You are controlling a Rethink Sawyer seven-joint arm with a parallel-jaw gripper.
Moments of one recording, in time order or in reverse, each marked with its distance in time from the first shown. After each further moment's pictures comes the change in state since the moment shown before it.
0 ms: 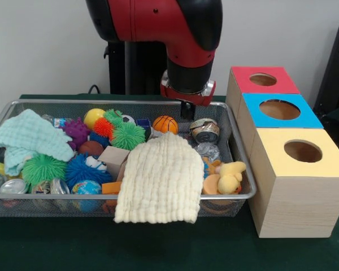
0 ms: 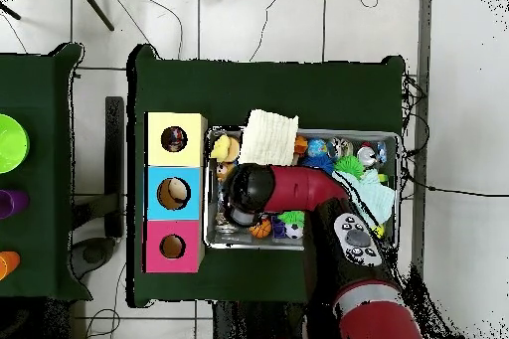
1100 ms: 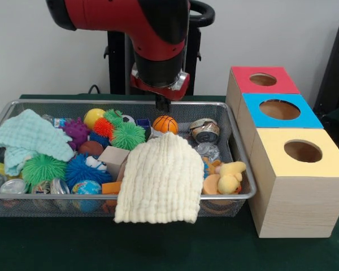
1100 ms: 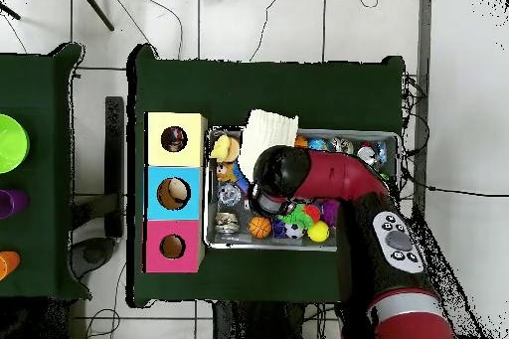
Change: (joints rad) arm -0.084 -0.016 0.008 -0.093 -0.002 0.174 0.000
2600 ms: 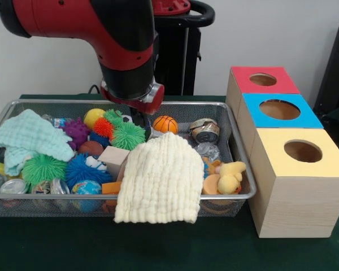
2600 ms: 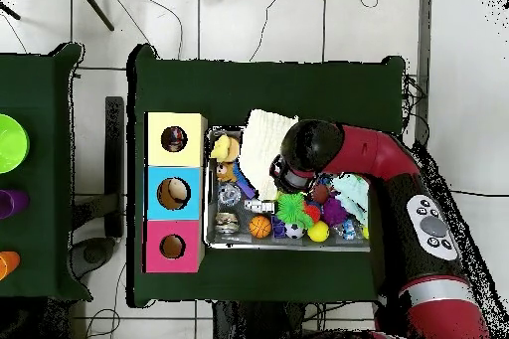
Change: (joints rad) arm -0.102 0.052 0.093 -0.166 -0.064 0.103 -0.012
